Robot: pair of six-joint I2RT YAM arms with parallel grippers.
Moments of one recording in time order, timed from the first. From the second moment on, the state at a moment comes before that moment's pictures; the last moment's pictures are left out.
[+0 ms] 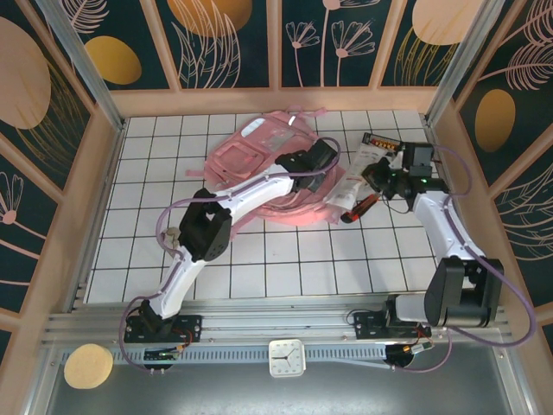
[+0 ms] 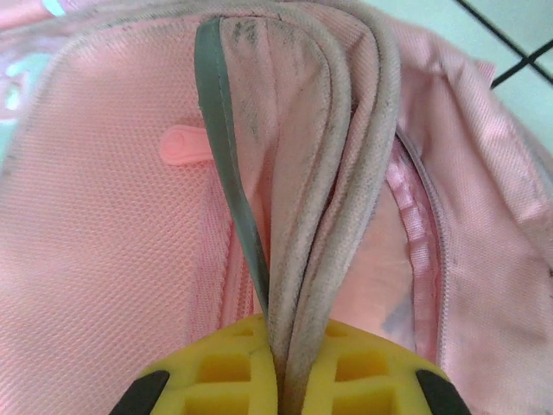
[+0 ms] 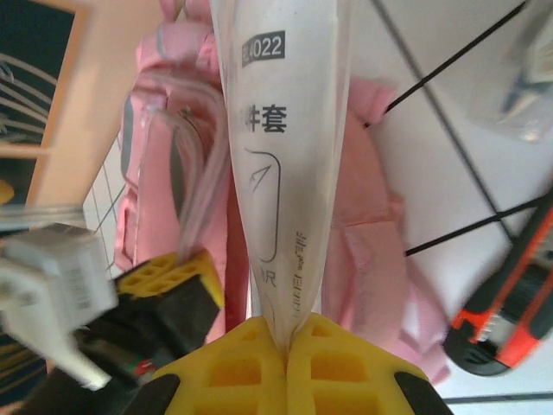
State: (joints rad) left arm -0.85 2.31 2.09 -0.72 -0.39 -0.14; right arm 0.02 1.34 0.99 -0.42 -0.48 0.76
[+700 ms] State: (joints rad) left arm -0.82 2.14 2.07 -0.81 -0.20 -0.21; right arm 0.33 2.07 1.27 0.20 -0.56 1.12
